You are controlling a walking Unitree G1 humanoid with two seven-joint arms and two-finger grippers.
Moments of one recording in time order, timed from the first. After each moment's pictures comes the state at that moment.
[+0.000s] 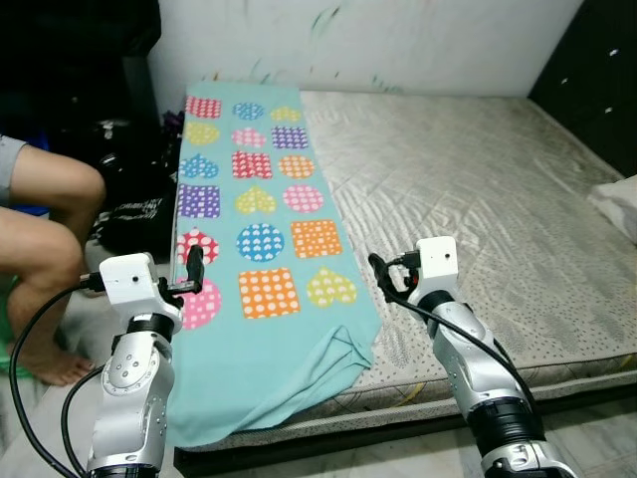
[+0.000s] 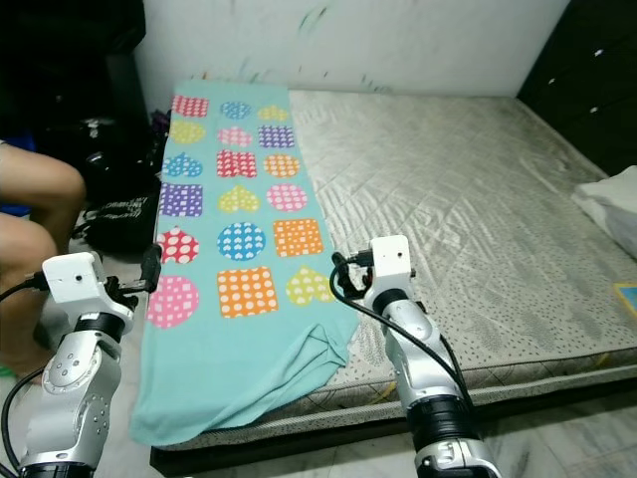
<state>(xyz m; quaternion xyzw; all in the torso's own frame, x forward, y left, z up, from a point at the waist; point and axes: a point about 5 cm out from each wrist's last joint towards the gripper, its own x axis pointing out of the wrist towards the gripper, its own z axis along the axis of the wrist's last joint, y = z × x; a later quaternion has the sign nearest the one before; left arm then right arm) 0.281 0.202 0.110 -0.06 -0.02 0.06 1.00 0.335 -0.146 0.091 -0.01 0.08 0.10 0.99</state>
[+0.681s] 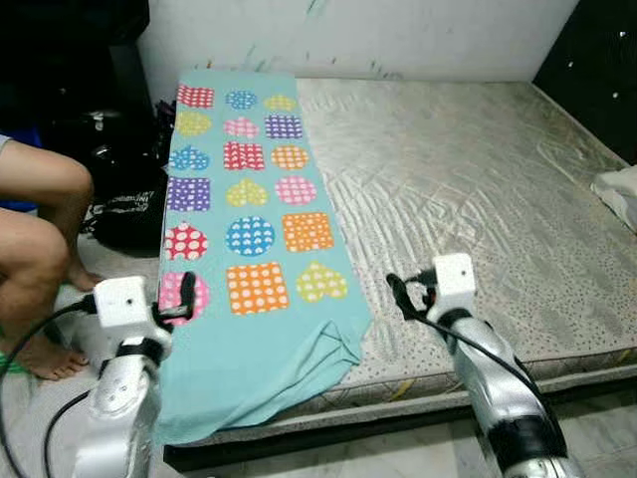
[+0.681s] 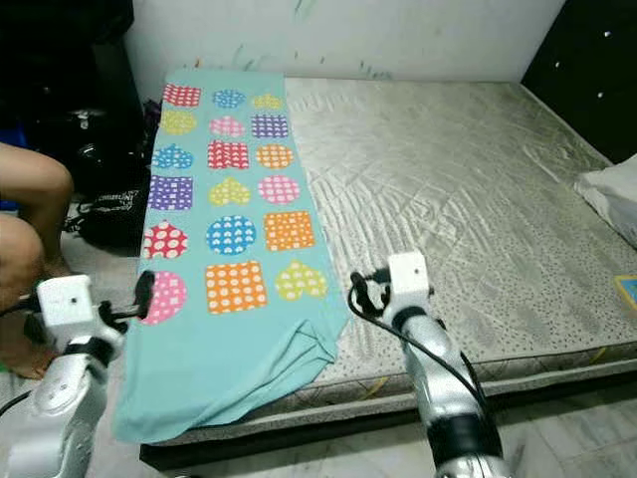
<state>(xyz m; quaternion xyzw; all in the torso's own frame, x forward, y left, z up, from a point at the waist) 0.257 0.215 0.093 -0.03 0.03 0.07 1.00 0.317 -0.171 0.072 -0.02 0.12 0.09 0.99</state>
